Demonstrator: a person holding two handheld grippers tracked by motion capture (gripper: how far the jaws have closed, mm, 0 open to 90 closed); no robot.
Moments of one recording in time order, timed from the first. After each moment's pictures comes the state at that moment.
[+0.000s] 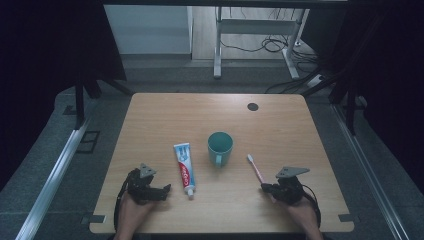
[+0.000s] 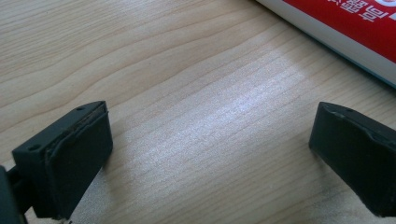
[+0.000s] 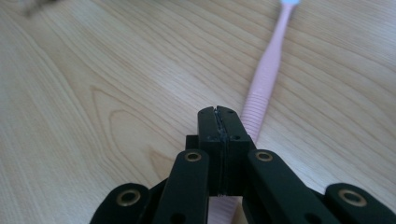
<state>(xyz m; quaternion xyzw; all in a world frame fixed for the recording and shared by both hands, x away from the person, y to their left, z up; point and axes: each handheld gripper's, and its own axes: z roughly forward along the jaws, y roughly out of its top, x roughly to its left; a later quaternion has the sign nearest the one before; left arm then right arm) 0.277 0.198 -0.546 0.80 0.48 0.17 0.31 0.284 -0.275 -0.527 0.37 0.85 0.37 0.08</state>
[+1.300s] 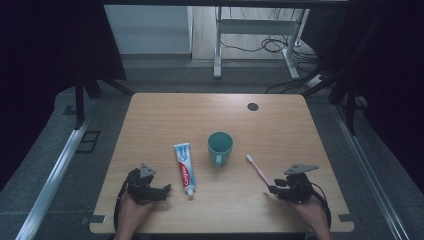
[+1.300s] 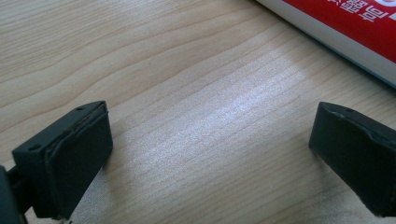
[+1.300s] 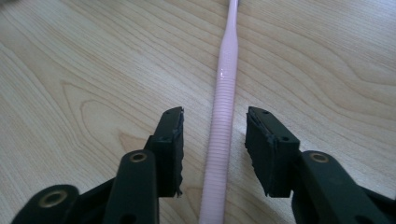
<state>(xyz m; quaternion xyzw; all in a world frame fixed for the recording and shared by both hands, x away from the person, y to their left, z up) 0.277 0.198 -0.546 0.80 0.48 0.17 0.31 0.285 -0.293 -0.514 0.41 0.84 0.34 0.09</state>
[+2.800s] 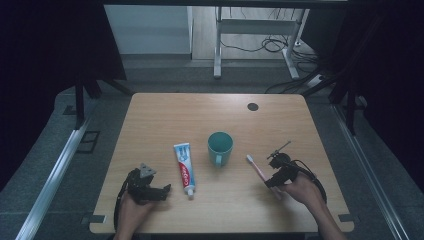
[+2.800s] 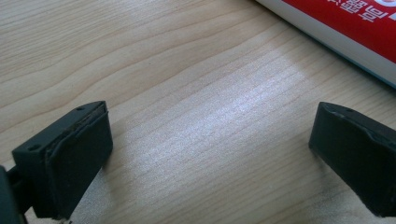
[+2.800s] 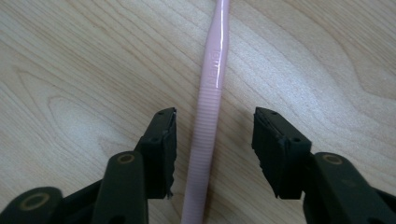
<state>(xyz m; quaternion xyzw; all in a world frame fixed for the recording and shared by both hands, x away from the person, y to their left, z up) 0.277 0.198 -0.546 0.80 0.48 0.17 0.31 0.342 -0.253 -0.491 0.42 0.90 0.13 0.02</state>
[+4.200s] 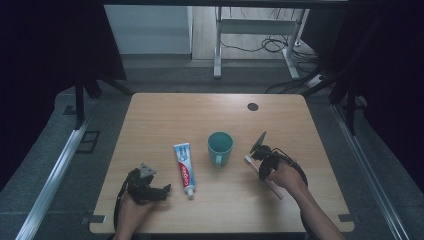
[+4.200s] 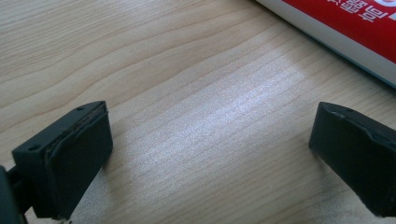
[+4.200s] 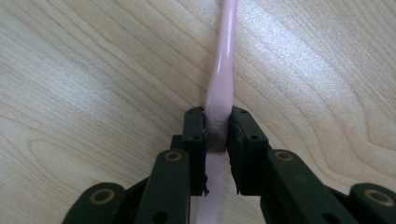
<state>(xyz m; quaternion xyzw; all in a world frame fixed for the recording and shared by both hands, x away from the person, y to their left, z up) 0.277 0.198 -0.546 0.80 0.48 0.17 0.31 0.381 -0.206 -0.499 0.41 0.91 0.01 0.00</state>
